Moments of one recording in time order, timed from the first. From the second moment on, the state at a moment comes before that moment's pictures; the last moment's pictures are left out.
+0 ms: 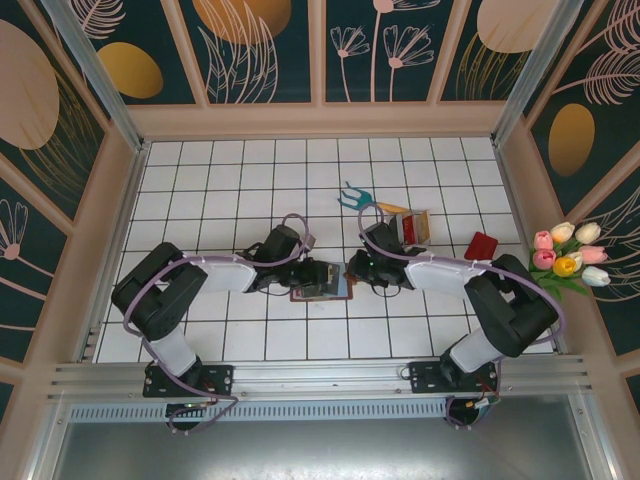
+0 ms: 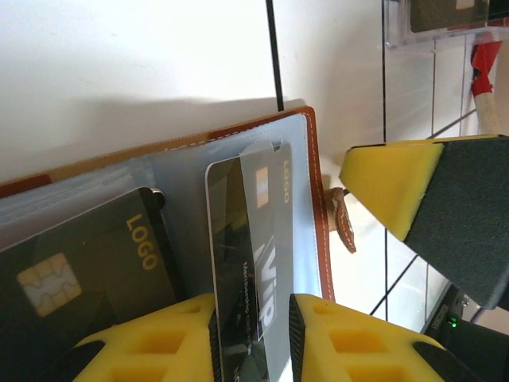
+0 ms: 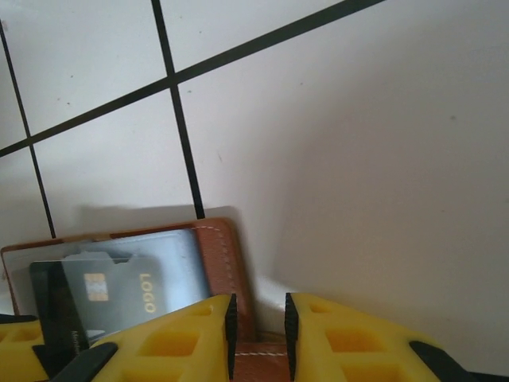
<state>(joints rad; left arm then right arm) -0.71 1.71 0.72 0.16 0.48 -0.85 0.66 1.52 0.67 -0.16 -0.10 0.91</state>
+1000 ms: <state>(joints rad) -0.71 1.64 0.61 0.21 0.40 -0.94 0.66 1.56 0.65 -0.10 -0.18 0.91</state>
